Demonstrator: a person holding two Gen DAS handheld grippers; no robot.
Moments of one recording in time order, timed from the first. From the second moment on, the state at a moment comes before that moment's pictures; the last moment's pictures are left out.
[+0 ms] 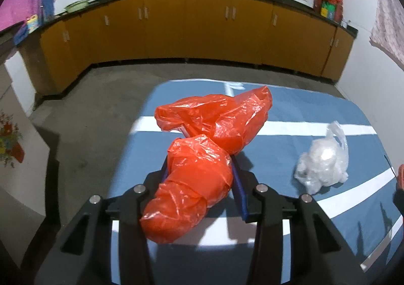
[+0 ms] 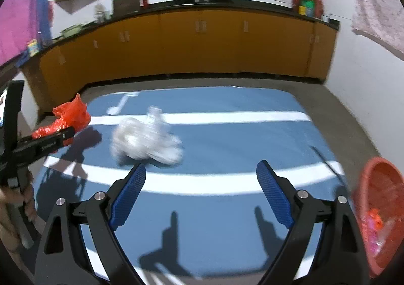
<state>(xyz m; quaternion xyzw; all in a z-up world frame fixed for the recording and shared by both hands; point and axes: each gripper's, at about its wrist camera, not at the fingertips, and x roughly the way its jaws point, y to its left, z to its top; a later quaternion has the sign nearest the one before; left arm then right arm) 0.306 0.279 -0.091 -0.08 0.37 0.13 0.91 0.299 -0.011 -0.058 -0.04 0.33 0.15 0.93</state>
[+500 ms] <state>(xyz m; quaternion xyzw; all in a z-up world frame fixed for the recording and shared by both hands) 0.252 0.341 -0.061 -0.09 0.34 0.21 0.91 0.354 0.088 -0.090 -0.07 0.37 0.17 0.91</state>
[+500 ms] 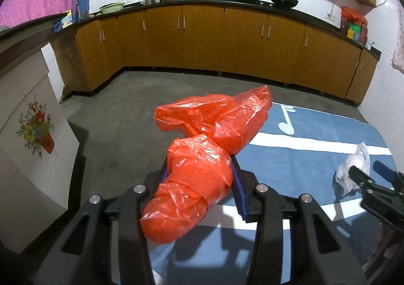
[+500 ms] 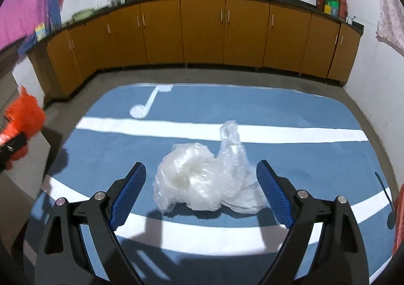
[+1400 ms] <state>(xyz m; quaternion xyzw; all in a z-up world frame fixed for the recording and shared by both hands) 0.254 0.259 -0.047 -0.07 0.35 0.13 0.93 0.314 -0.046 -0.079 -0.03 0.39 0.09 0.92</state>
